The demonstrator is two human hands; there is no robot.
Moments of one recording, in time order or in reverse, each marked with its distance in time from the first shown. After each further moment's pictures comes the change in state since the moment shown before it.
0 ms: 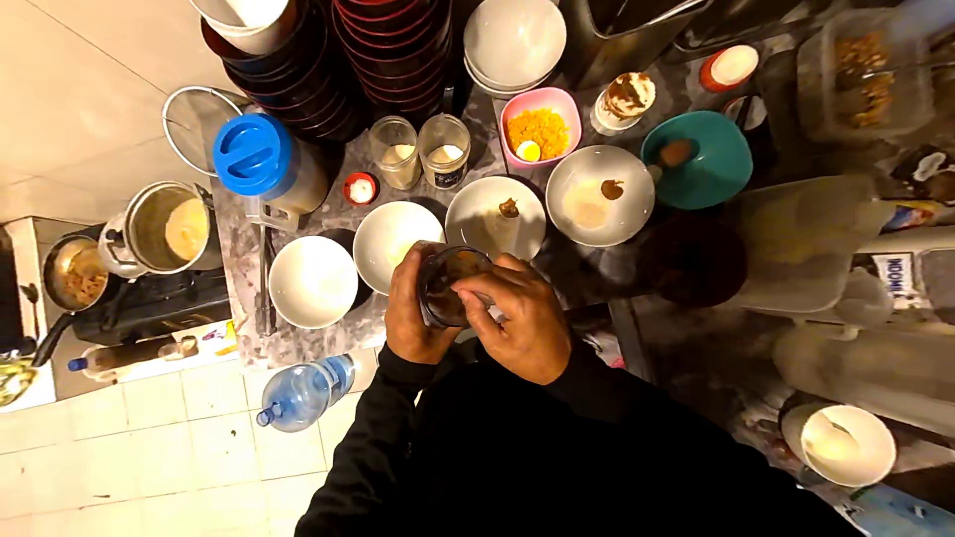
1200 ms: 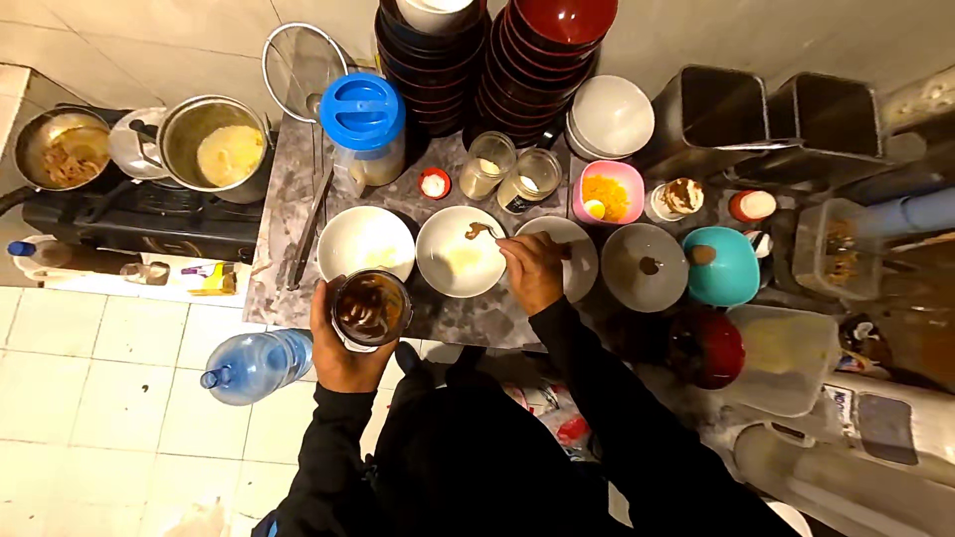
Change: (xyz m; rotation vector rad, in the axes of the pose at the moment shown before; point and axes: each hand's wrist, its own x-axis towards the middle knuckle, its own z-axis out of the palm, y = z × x) left_hand -0.089 -0.033 -0.135 0.207 0.386 -0.327; right_hand 0.046 0.092 0.097 -0.296 -0.090 -0.163
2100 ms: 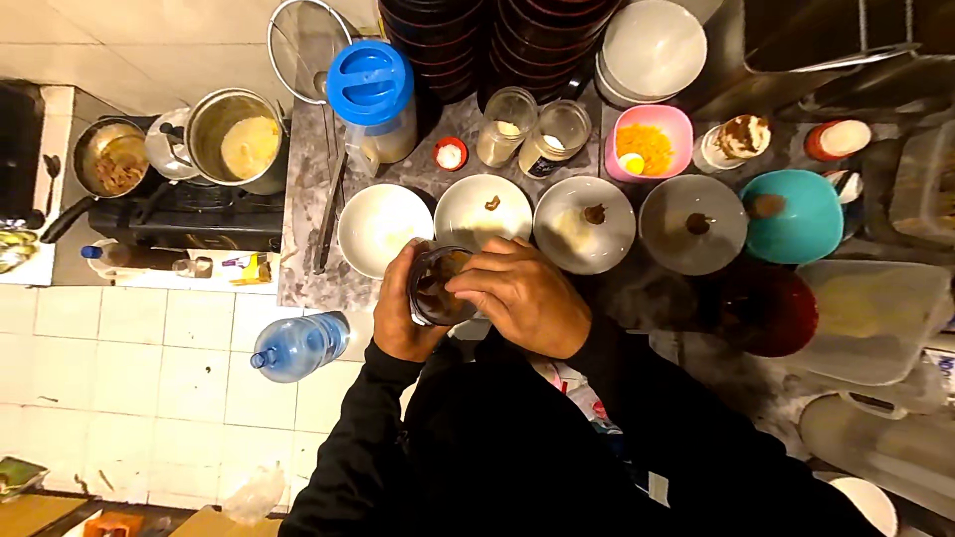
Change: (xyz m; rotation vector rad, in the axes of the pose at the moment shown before) left_hand 0.017 0.016 0.025 -0.147 -0.226 0.243; right_hand 0.019 -0.134 -0.063 0.335 -0.310 -0.309
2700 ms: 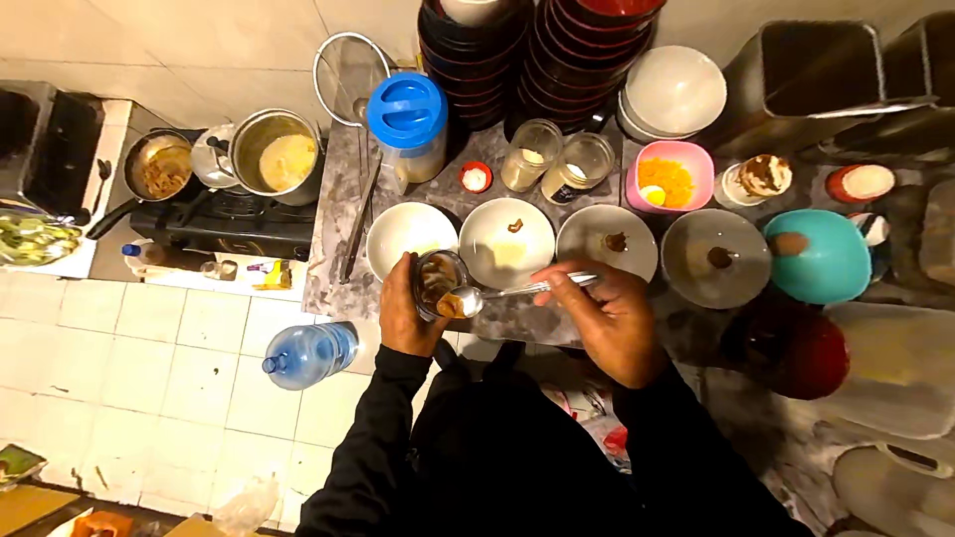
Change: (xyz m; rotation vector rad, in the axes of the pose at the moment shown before) left_hand -0.007 -0.031 -0.013 0.322 0.046 -0.205; right_hand -0.023 -0.002 -0.014 0.416 0.376 0.416
